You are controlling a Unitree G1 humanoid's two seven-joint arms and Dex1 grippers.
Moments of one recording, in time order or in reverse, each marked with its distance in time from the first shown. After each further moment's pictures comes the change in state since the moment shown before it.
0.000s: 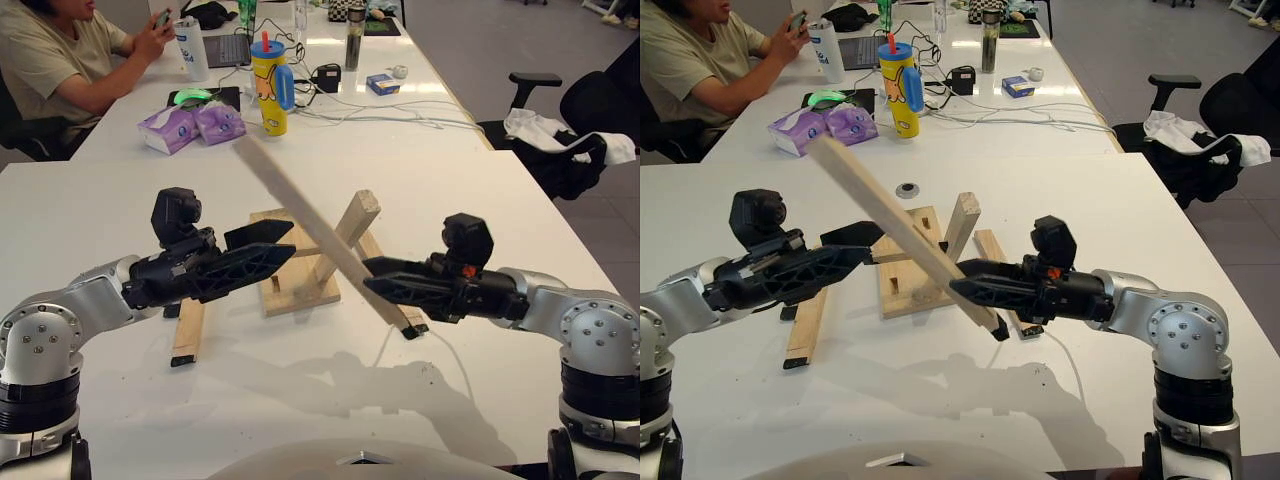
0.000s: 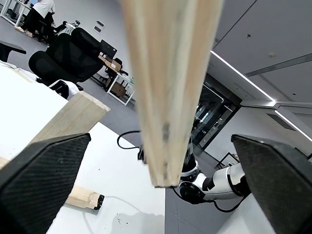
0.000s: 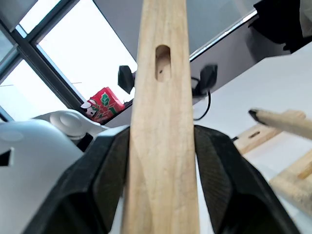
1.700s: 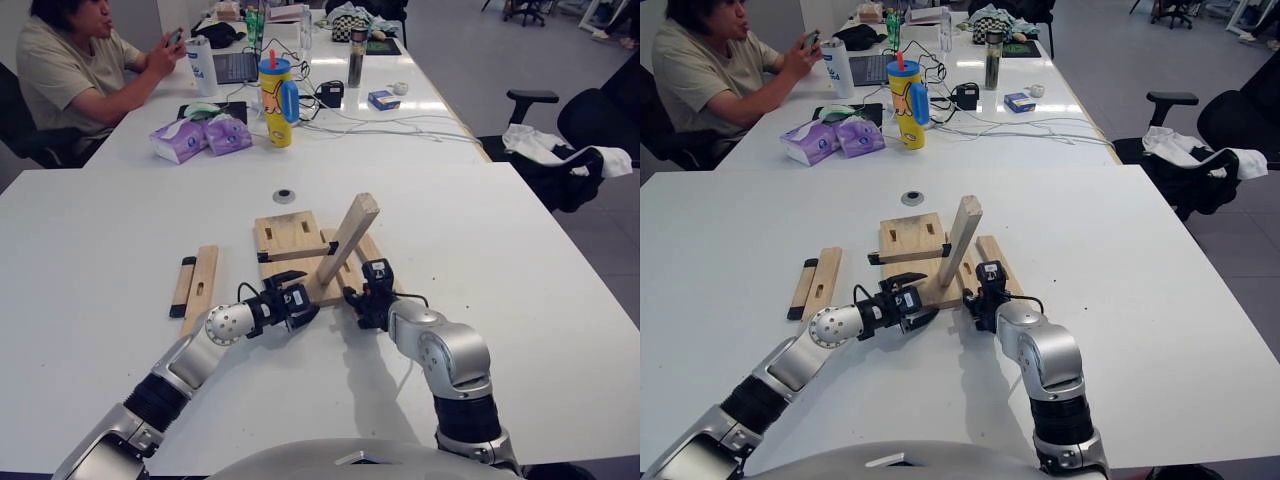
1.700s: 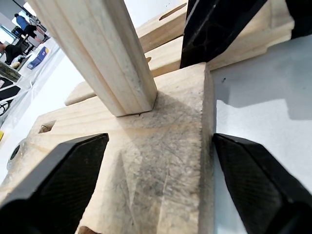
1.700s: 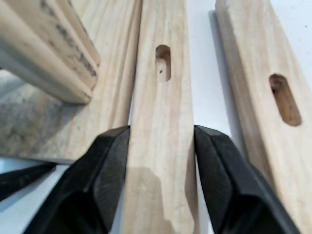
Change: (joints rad) left arm 0.010 -0.207 -0.752 0.468 1.830 -0.937 0.060; right arm 0.092 0.579 0.295 0.028 -1.170 -0.005 -0.863
